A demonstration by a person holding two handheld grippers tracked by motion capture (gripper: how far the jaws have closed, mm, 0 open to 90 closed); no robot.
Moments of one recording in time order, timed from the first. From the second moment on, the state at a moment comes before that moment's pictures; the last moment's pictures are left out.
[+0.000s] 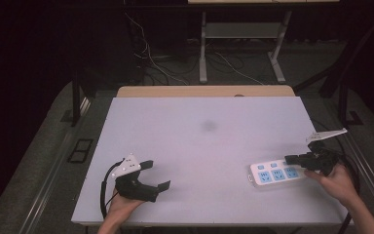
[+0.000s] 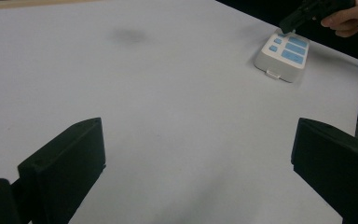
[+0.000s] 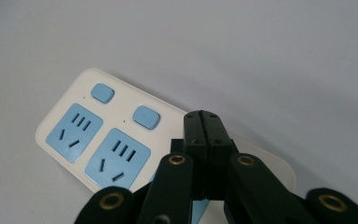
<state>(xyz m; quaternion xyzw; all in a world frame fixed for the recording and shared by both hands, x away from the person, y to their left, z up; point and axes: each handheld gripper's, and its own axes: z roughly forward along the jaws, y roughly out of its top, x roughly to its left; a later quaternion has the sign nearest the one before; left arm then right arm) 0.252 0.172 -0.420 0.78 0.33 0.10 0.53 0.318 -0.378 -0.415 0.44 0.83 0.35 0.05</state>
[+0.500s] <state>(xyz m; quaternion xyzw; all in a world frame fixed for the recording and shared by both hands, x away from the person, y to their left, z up) 0.252 0.171 -0.419 0.78 0.33 0.10 0.52 0.321 -0.379 -0.419 0.44 0.83 0.35 0.05</state>
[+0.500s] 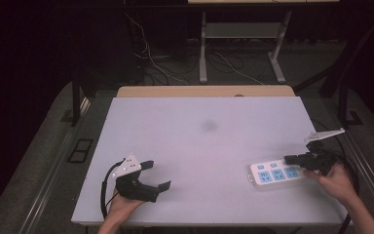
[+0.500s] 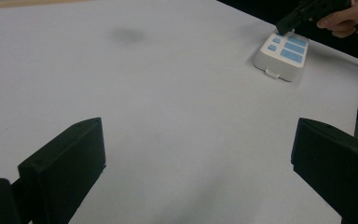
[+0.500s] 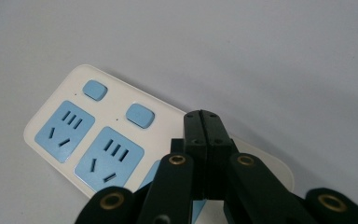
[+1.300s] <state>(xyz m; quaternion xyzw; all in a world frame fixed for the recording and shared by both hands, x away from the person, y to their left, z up) 0.250 0.170 -0.418 0.78 0.33 0.10 0.53 0.316 -0.381 -0.424 0.44 0.82 0.37 0.04</state>
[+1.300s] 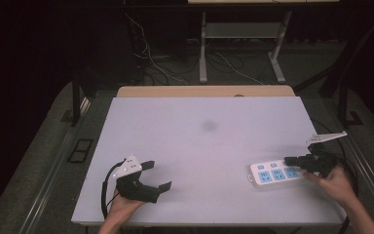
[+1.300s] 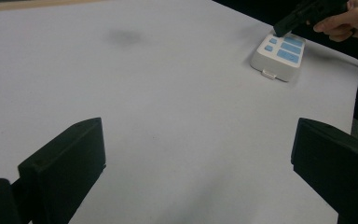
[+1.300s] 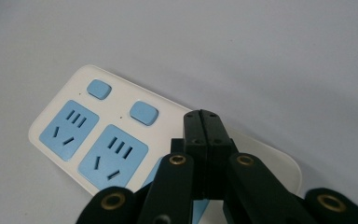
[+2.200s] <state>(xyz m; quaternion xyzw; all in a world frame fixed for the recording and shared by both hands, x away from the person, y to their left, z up) 0.251 0.171 -0.419 0.78 0.33 0.10 0.52 0.312 -0.385 -0.422 0.46 0.80 0.38 0.05</state>
